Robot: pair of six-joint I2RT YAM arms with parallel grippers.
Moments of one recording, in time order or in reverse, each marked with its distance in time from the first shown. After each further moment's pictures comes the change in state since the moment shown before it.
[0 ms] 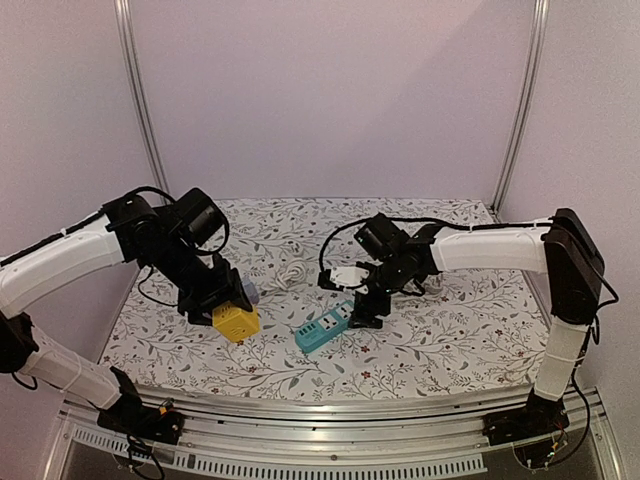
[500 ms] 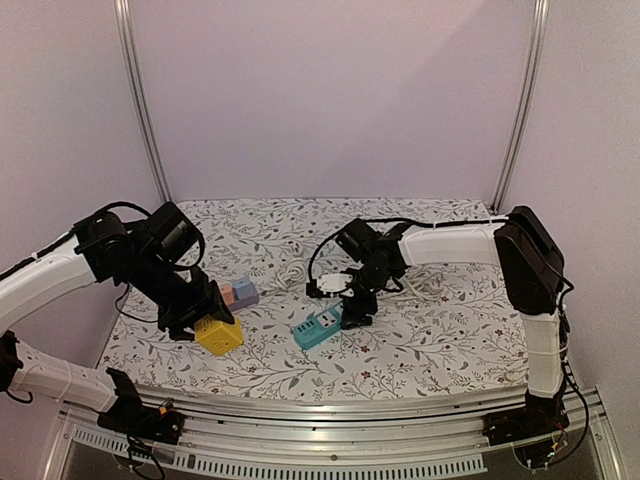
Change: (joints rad) left arm -0.014 -0.167 -0.111 -0.037 -0.003 -0.079; right arm -0.034 0.261 0.242 -0.100 -0.029 -0.183
